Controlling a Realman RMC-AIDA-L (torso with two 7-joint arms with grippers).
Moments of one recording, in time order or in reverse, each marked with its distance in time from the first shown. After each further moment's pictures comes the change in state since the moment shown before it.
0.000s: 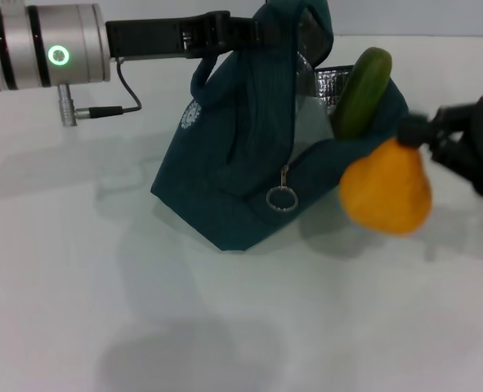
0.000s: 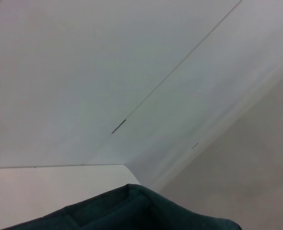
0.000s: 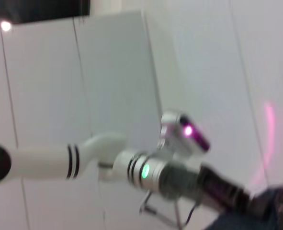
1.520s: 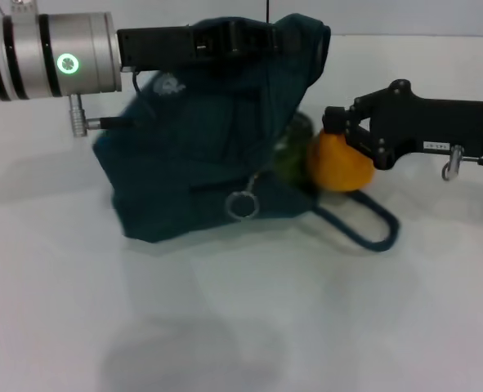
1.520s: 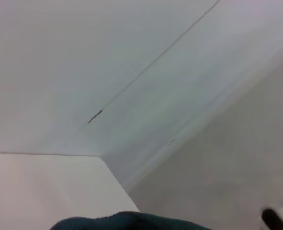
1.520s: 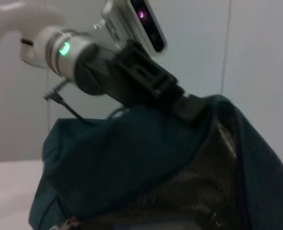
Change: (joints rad) left arm 0.000 -0.018 0.002 -0.012 -0.027 0.052 -0.025; right arm 0.133 0.057 -0.160 -0.063 -0.128 0.473 -0.065
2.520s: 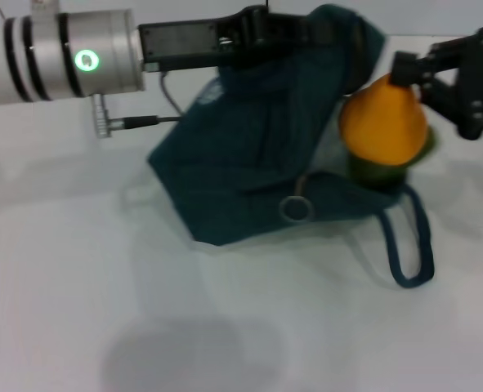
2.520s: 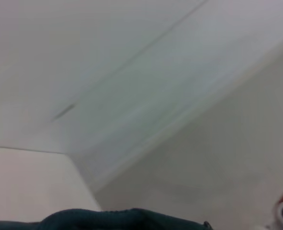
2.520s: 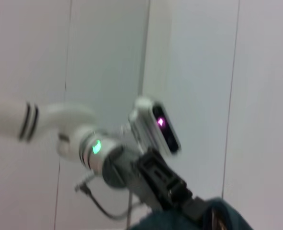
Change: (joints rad) left arm -0.006 -0.005 0.081 -0.032 -0.128 0.007 -0.041; right arm -0.153 -0.004 0.177 -0.283 0.045 -0.306 0.095
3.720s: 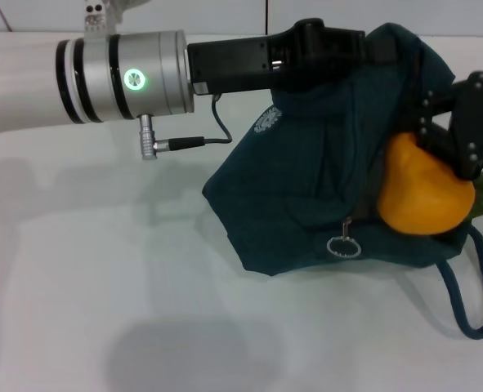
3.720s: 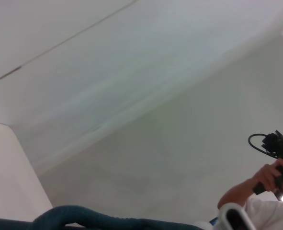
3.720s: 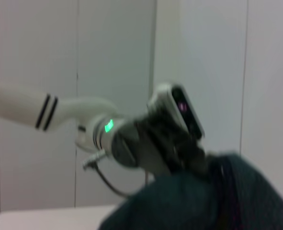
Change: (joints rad) left arm -0.023 -0.003 0.209 -0.114 -0.230 -0.020 -0.001; right arm 0.003 0.001 0.043 0.064 -0.101 -0.052 -0.013
